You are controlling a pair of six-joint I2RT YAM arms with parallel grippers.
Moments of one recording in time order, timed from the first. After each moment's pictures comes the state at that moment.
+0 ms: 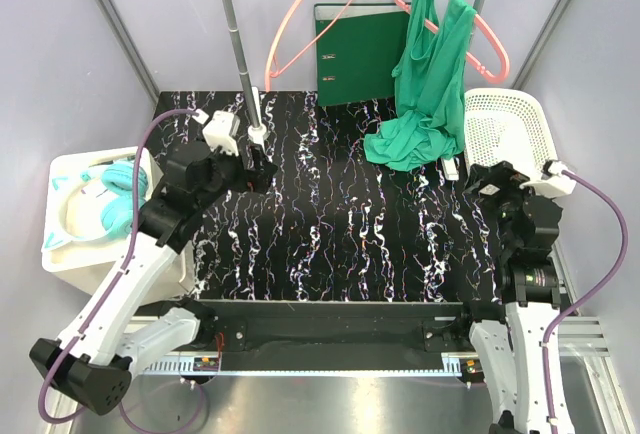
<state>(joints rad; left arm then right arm) -0.42 0.95 1.02 -0.42 0.04 -0.22 -0.08 0.52 0.69 -0.27 0.07 0.47</state>
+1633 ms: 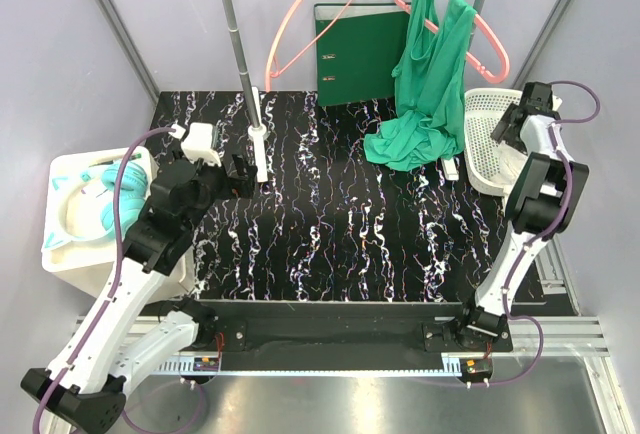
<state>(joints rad) -0.42 0.79 0.94 -0.41 -0.15 -0.19 -0.32 2.11 1.76 -0.55 0.28 0.27</state>
